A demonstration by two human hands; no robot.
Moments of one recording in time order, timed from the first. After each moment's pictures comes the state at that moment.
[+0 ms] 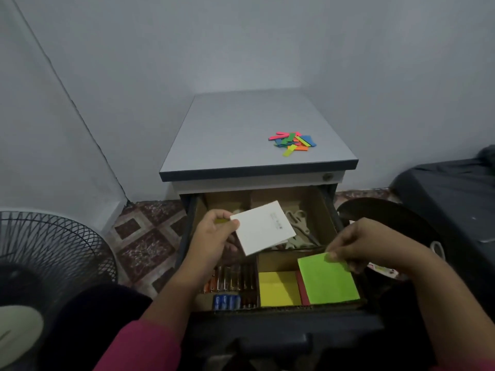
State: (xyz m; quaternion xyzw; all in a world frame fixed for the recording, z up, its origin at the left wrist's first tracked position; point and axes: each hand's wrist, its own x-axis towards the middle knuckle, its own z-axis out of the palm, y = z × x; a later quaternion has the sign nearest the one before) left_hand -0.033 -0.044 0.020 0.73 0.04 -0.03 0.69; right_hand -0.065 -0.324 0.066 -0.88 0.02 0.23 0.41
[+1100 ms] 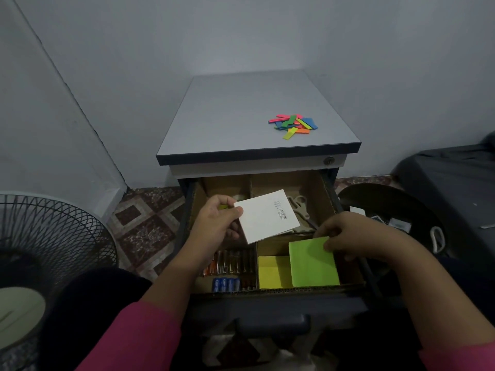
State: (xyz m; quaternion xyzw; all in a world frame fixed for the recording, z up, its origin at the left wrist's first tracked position) left_hand -0.027 -0.043 0.006 0.72 0.01 -0.05 0.69; right_hand -0.061 -0.298 0.059 -0.92 0.03 0.27 0.30
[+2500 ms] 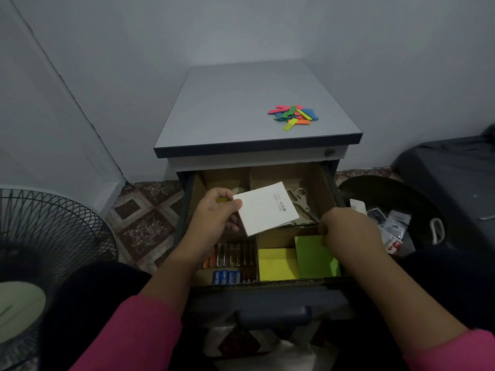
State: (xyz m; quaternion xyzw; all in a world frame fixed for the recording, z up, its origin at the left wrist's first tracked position) left_hand -0.028 -0.043 0.008 0.72 0.01 -0.05 0.69; right_hand -0.066 -0.272 0.025 -0.99 0.07 0.08 0.01
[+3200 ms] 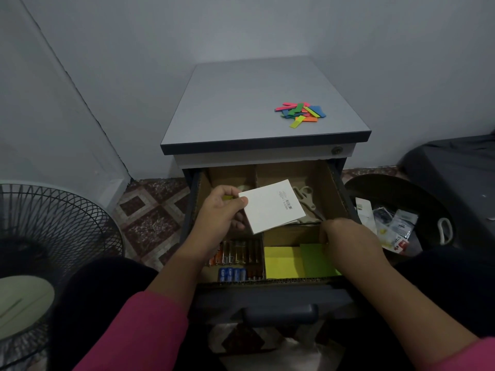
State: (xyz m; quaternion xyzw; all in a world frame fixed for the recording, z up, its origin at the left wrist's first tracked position) left_hand -0.031 -0.041 0.011 0.72 0.01 -0.06 0.69; right_hand -0.082 -0.268 0.008 -1.00 0.02 0.05 0.02
